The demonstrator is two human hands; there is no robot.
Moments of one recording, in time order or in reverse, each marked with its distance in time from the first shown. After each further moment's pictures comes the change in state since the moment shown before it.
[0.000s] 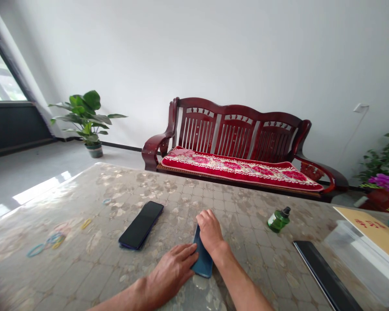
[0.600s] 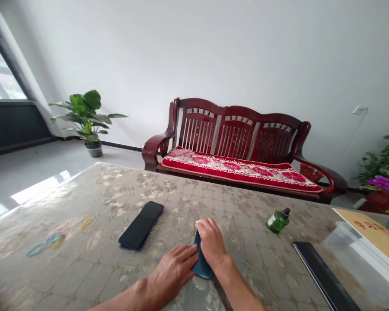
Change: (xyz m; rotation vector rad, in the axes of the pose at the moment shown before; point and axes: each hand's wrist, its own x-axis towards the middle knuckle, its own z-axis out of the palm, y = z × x) left_hand 0.001 0.000 0.007 -0.004 0.008 -0.010; right_hand -0.029 -0.005 0.000 0.122 0.080 -0.041
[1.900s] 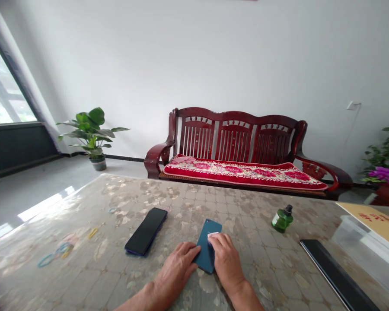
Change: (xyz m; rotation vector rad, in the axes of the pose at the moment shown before) left_hand 0.004 -0.005 -0.003 -0.099 0.060 -0.227; right_hand -0.050 0.011 0.005 0.100 0.254 0.029
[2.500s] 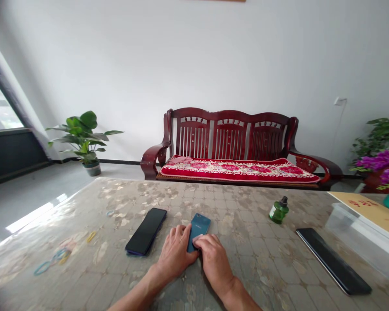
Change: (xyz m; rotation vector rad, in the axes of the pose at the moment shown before) left_hand 0.021 0.000 -0.020 0.175 0.018 -0.310; right_hand 0.003 -0.039 0.016 0.308 0.009 0.039
